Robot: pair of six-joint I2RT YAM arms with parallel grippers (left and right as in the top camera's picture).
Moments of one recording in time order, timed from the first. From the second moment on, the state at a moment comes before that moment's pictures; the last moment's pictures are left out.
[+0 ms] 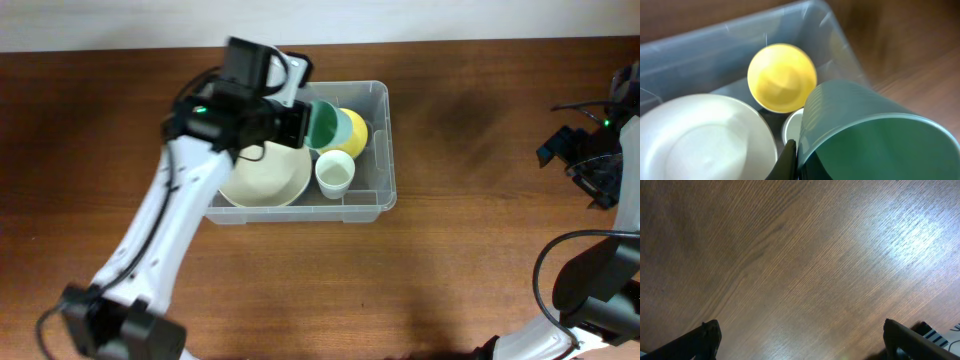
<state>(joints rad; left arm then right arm) -0.38 1.75 1.71 -0.89 0.27 -0.07 -0.44 1.86 1.77 -1.45 0.05 0.47</state>
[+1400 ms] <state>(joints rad) -0.40 1.90 1.71 -1.01 0.20 -0.04 -0.44 1.86 1.77 -1.45 0.05 0.47</state>
